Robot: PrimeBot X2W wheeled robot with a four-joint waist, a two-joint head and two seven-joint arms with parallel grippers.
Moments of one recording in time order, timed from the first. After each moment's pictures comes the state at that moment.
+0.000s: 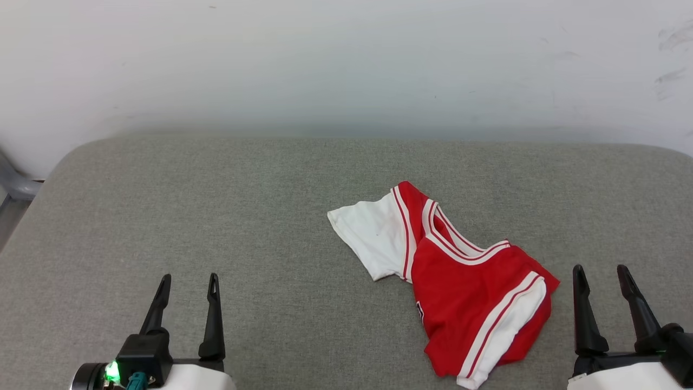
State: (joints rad) left arm 0.07 0.13 -0.06 0.02 -0.11 0.07 -0.26; right arm 0.09 -0.05 -0.11 0.00 0.16 0.13 -0.26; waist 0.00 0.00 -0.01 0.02
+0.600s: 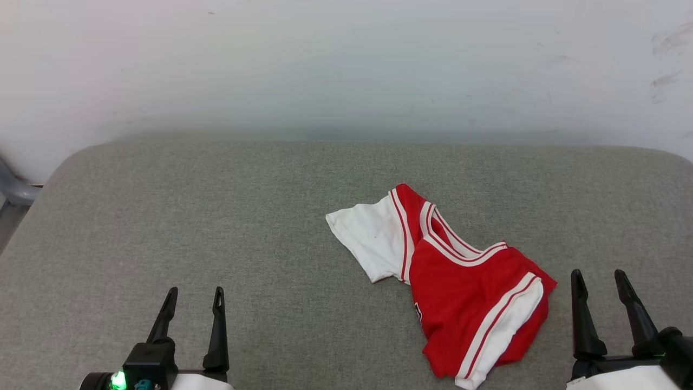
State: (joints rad) left arm 0.10 0.08 -0.01 0.05 -0.06 0.00 -0.26; right arm 0.11 -0.05 -0.10 0.01 0.19 0.13 -0.26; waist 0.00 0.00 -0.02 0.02
